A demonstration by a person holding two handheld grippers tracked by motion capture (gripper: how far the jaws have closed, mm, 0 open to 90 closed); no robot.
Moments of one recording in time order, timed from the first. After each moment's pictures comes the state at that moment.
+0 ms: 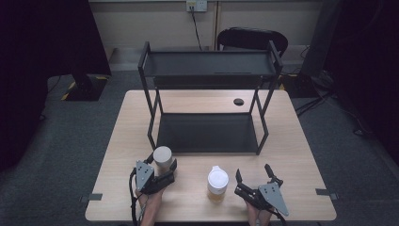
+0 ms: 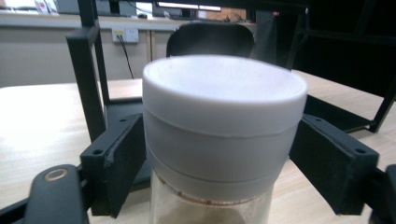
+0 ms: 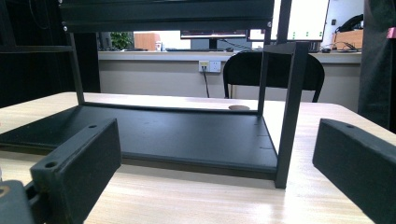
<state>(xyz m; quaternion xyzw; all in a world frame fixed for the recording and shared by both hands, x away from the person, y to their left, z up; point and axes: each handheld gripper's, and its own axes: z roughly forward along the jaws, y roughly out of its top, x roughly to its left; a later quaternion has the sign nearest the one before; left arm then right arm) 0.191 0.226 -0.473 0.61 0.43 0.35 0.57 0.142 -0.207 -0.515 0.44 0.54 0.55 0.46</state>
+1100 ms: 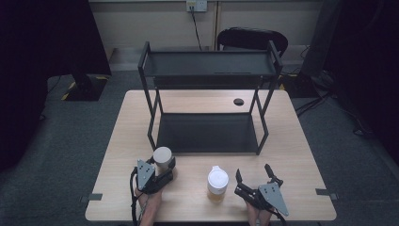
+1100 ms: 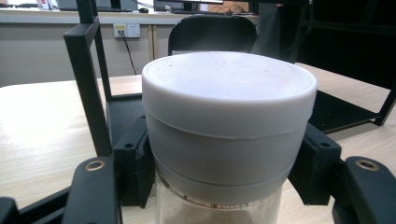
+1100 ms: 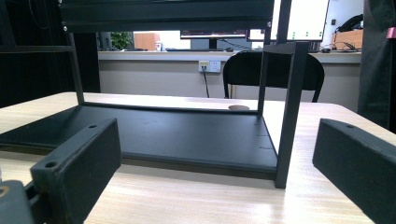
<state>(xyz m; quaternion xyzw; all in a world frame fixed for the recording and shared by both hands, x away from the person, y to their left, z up) 0.191 0.224 -0.466 0.62 0.42 0.35 0.56 0.142 -0.207 -0.515 0.44 0.54 0.55 0.46</state>
